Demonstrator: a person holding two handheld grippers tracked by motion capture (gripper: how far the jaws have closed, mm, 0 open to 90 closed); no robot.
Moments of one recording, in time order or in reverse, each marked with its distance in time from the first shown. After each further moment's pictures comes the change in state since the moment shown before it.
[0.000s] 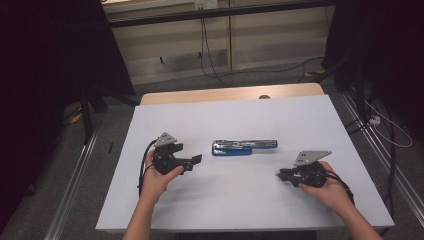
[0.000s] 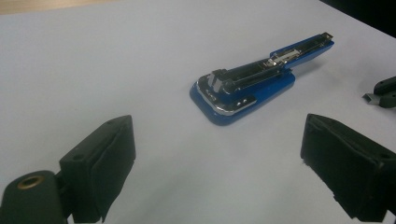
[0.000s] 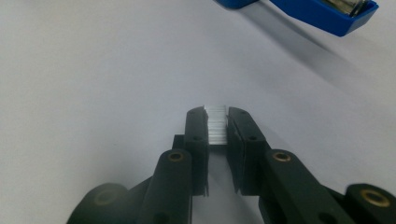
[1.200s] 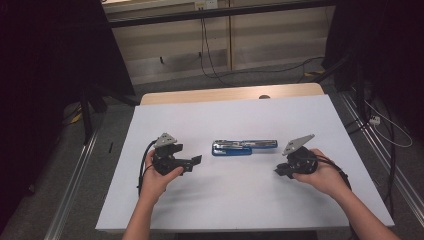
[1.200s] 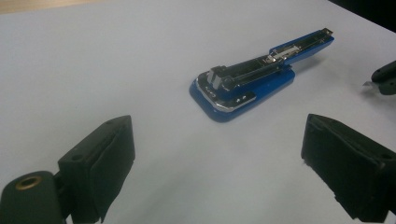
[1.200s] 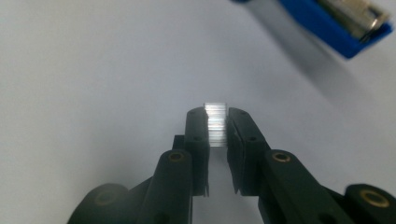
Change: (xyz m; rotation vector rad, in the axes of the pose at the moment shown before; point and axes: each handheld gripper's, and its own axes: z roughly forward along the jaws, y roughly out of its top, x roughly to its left) left arm 0.000 0.000 -0.002 0.007 0.004 0.009; right arm -0.005 0.047 0.003 0.212 0.029 -0.031
